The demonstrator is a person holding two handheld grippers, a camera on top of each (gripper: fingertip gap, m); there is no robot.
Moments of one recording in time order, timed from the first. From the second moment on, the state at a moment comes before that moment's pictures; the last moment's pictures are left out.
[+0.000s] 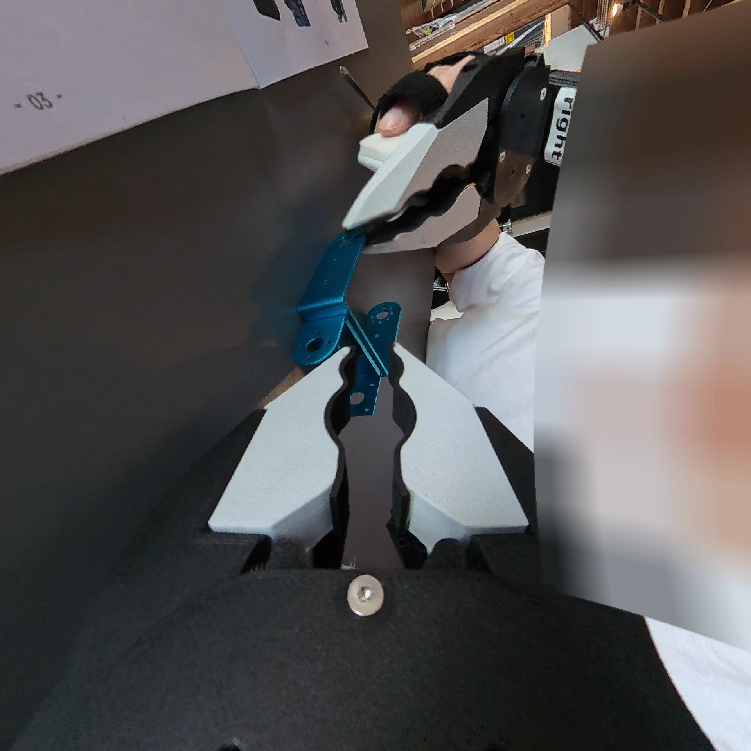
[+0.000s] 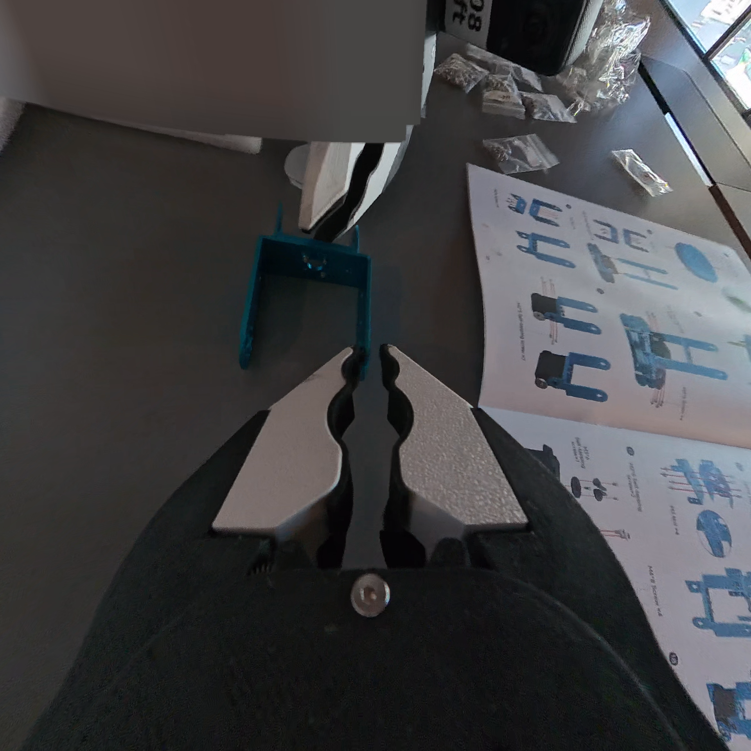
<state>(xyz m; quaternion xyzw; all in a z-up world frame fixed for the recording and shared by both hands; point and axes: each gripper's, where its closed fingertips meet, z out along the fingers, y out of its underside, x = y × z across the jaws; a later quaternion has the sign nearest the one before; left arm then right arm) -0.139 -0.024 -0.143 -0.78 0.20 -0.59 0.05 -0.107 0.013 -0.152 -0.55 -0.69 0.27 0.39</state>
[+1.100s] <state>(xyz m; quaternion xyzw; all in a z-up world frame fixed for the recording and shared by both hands) -0.152 -0.009 -0.143 -0.80 0.19 -0.57 0.09 -0.088 -0.009 -0.159 -0.60 -0.75 0.24 0.16</state>
